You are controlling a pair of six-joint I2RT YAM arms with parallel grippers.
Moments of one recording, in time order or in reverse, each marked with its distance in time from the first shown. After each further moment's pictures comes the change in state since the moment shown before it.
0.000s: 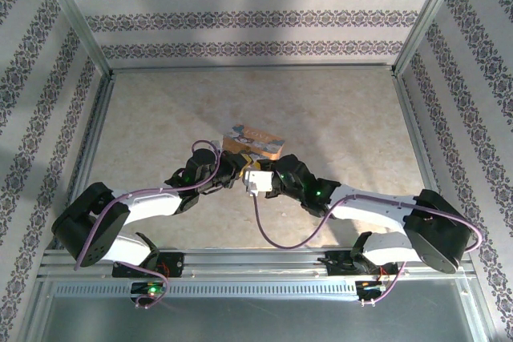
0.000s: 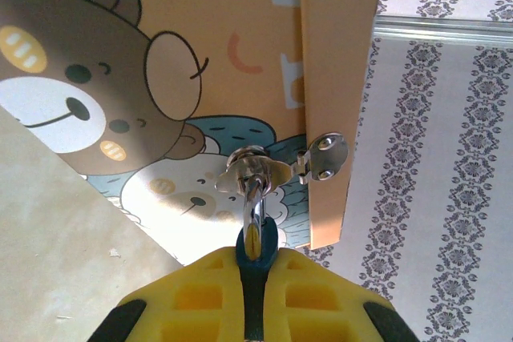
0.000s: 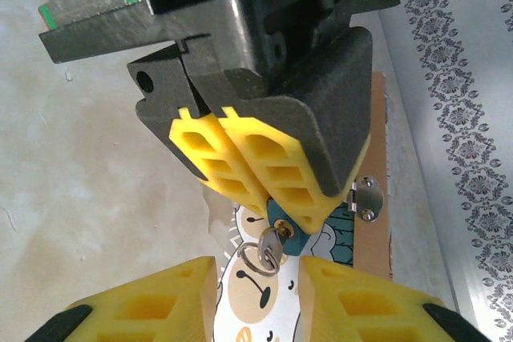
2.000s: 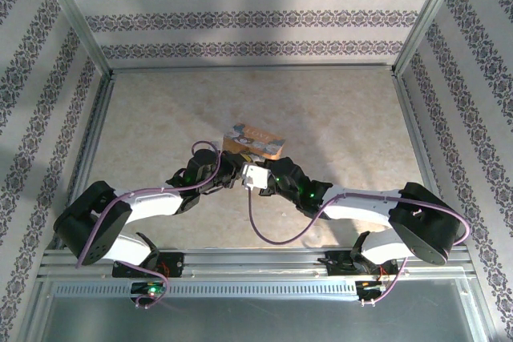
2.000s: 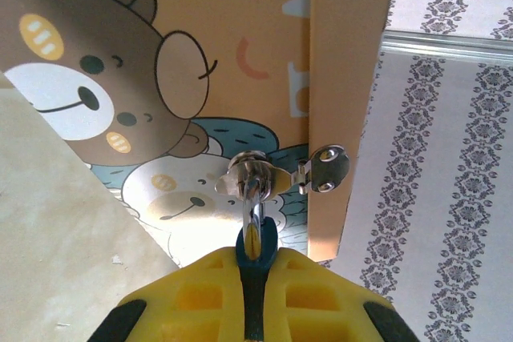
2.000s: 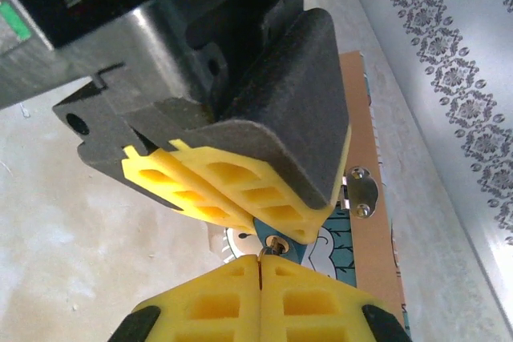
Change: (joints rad) left arm -0.006 0.018 0.004 0.001 -0.026 -0.033; right arm 0.019 0.082 -0.016 0.143 0.086 0.192
